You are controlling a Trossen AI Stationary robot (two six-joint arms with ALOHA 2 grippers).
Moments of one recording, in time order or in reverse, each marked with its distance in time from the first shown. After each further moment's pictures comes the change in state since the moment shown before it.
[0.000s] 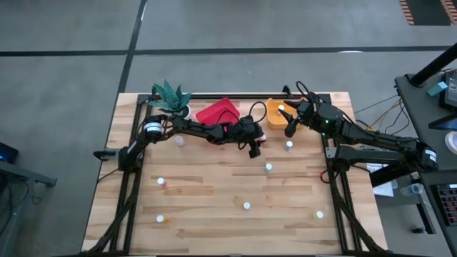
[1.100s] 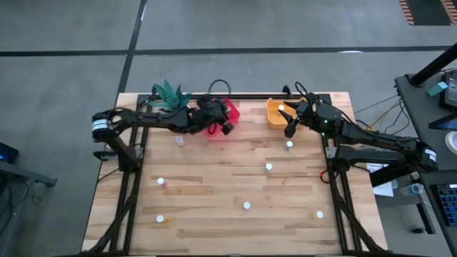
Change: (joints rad) left arm 0.091 -0.597 -0.422 -0.208 -0.473 -0.148; right arm 0.000 0.012 0.000 -0.014 0.000 0.001
